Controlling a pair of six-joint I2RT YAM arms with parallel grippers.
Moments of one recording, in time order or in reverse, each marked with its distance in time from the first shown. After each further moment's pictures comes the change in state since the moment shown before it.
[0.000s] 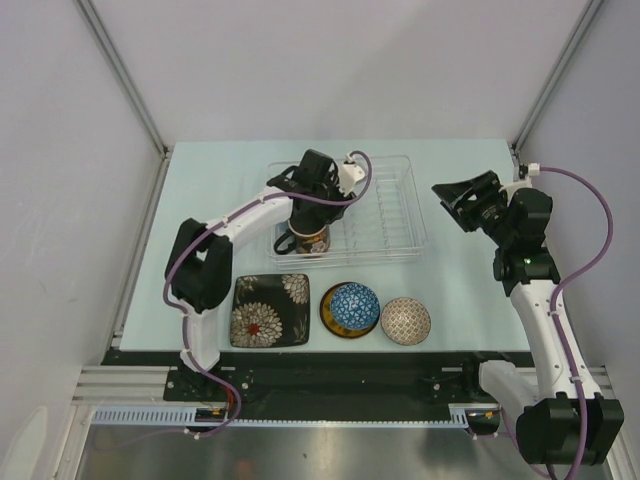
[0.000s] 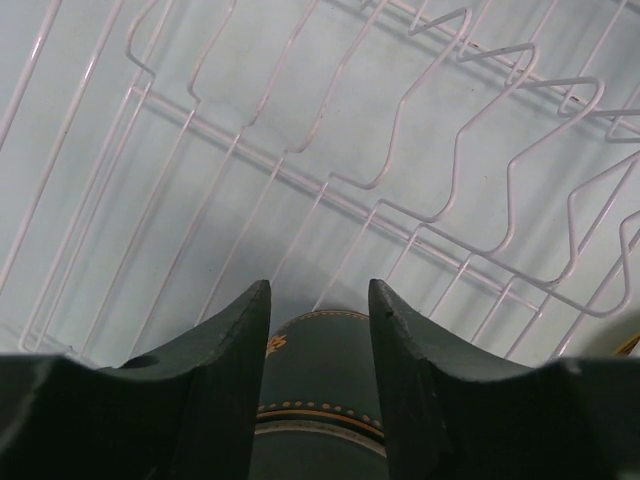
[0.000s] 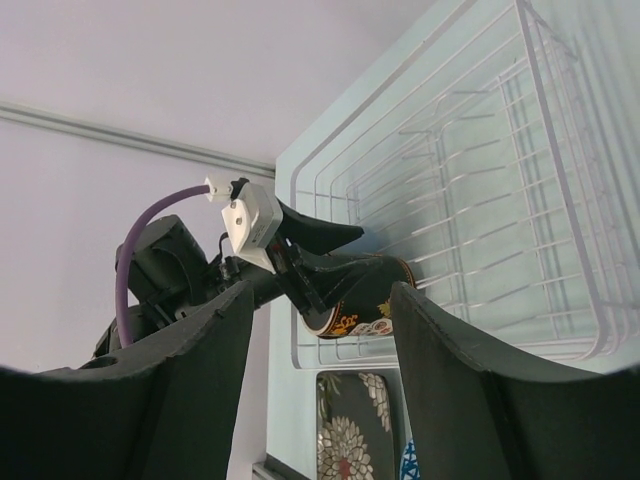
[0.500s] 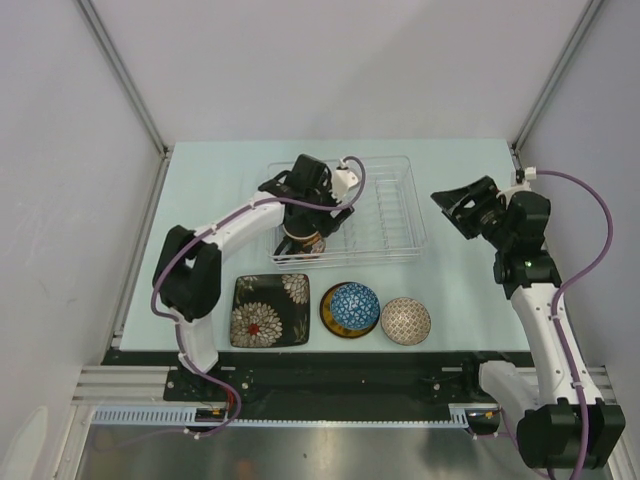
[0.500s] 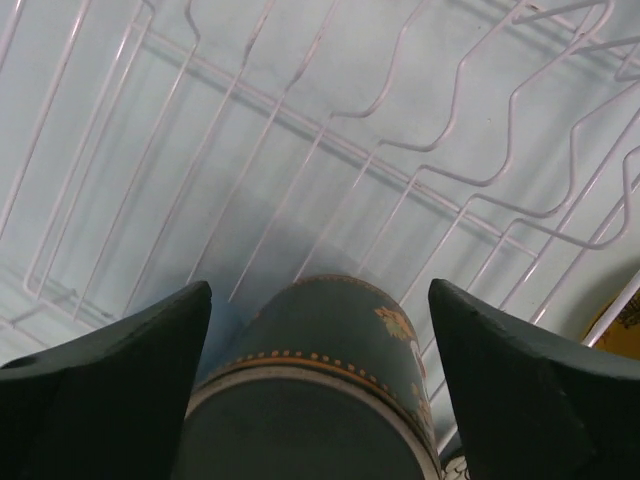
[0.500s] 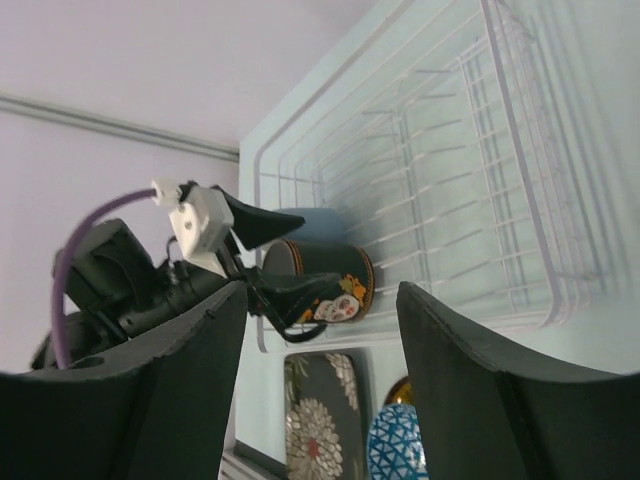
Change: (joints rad) left arm 0.001 -0.087 -0.086 -0.031 -0.033 0.015; right arm 0.009 -0.017 -0.002 -0.074 0.019 -0.055
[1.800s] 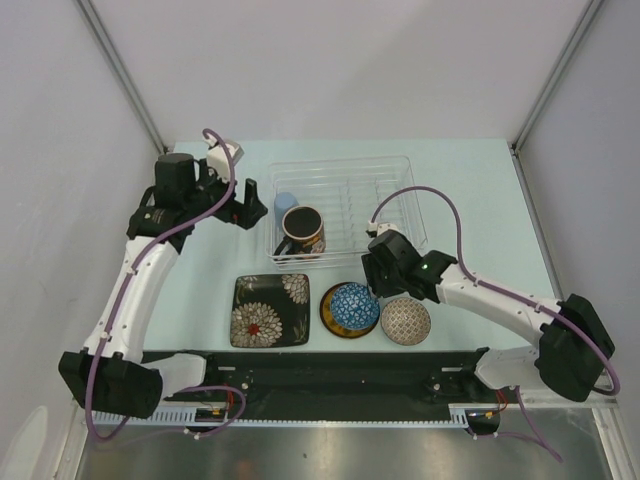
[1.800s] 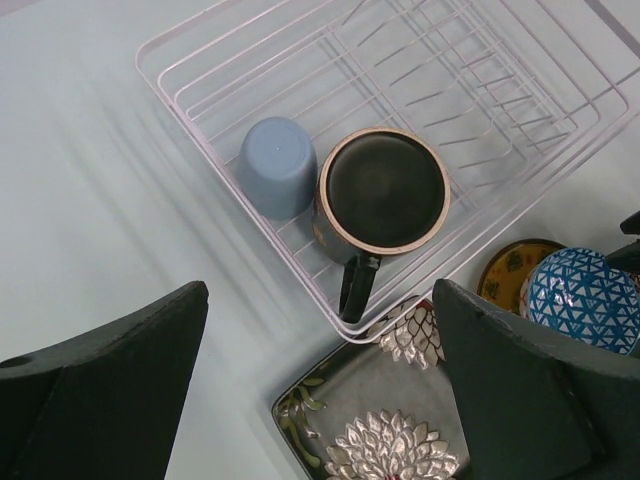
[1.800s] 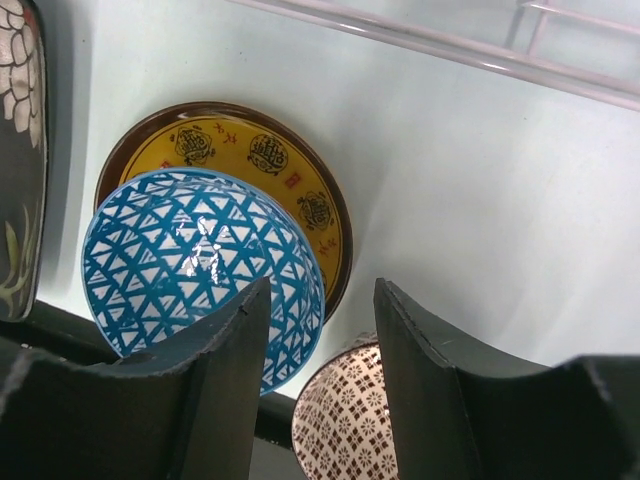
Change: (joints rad) left arm 0.431 -0.688 -0.251 -0.158 0.264 -0.245; right arm 0.824 0.354 0.014 -0.368 0.530 -0.451
